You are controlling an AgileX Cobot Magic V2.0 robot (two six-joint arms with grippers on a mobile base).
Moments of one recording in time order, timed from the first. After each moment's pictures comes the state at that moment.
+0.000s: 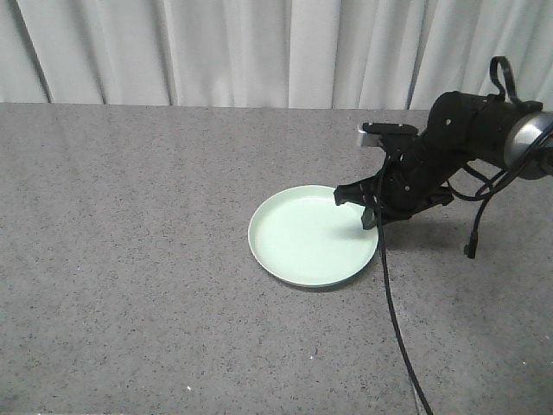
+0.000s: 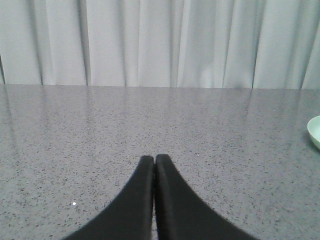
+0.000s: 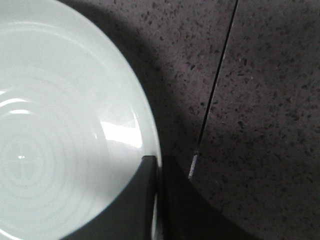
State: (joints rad) left arm -0.01 -0.01 0.03 -0.03 0.10 0.00; right arm 0.20 1.97 -1.56 0.25 0.90 -0.09
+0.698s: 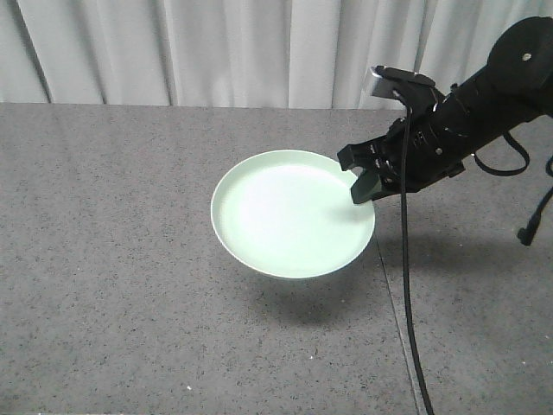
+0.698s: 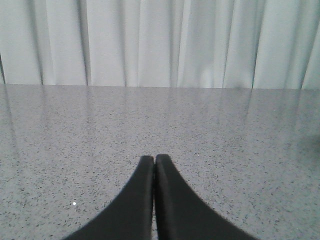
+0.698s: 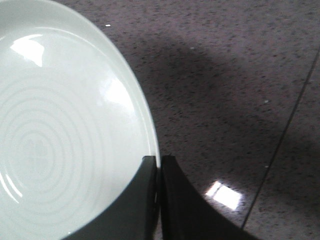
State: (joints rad) left arm -0.01 -0.01 0.03 -0.03 0.10 0.00; right arm 0.20 1.72 -1.53 0.49 1.09 -0.26
